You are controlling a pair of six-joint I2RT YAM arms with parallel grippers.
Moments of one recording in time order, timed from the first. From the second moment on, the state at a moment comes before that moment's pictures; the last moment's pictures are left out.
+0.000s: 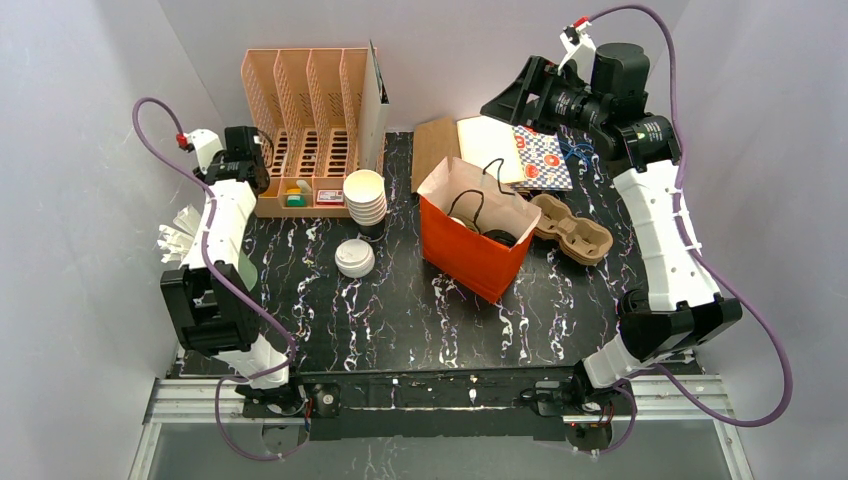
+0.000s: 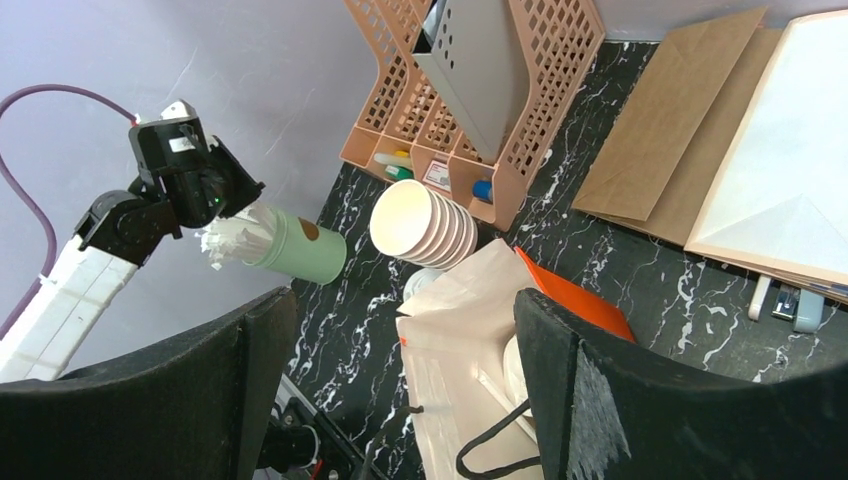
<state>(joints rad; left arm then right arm) 0.11 1.60 1.40 -0.70 -0.91 -0.46 0.28 1.55 1.97 -0.70 -0.52 0.53</state>
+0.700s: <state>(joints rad) 0.11 1.31 1.84 -0.93 -0.98 -0.55 0.28 1.54 1.93 -0.66 -0.56 0.55</state>
